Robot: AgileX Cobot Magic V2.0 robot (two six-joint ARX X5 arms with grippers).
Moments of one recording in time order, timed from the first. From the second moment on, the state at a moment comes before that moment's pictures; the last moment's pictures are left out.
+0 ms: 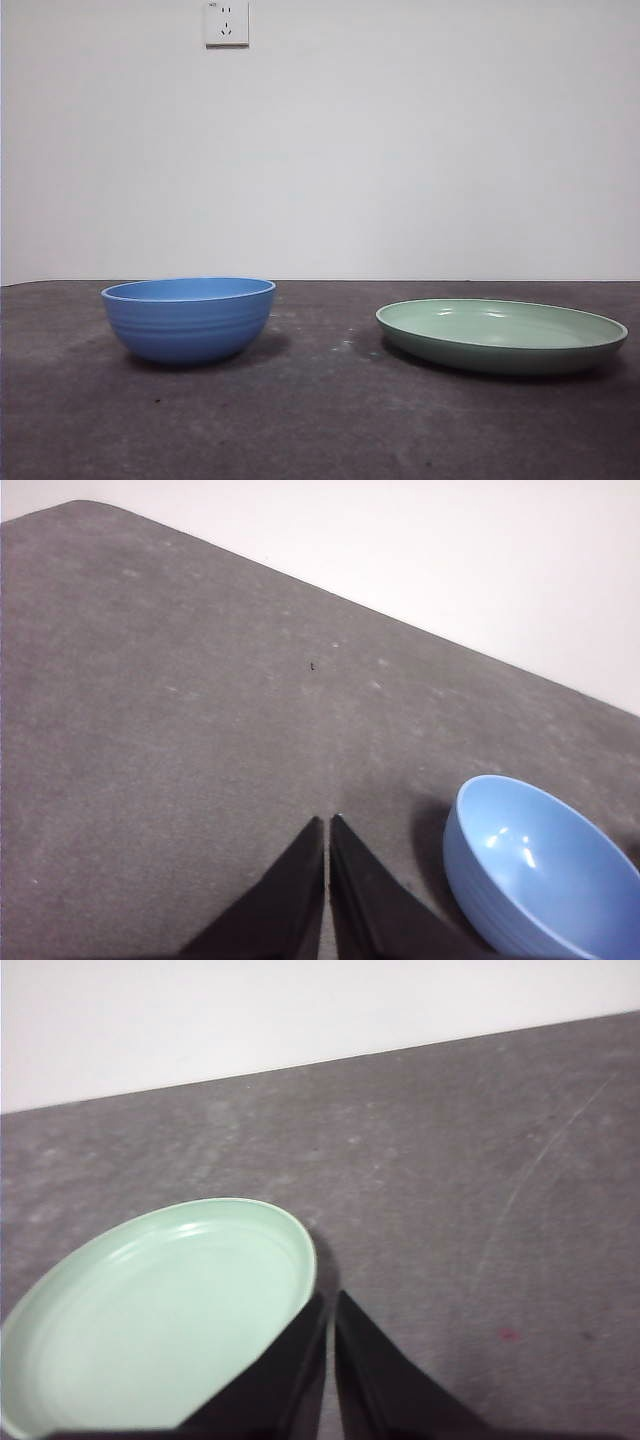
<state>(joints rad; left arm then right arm) 0.02 0.00 0.03 -0.17 0.13 -0.38 -0.02 0.01 0.02 -0.16 -0.15 0.23</state>
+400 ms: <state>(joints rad) 0.02 0.01 0.14 -0.24 0.16 -0.48 -0.02 0.01 0.14 -0.17 -0.16 0.32</state>
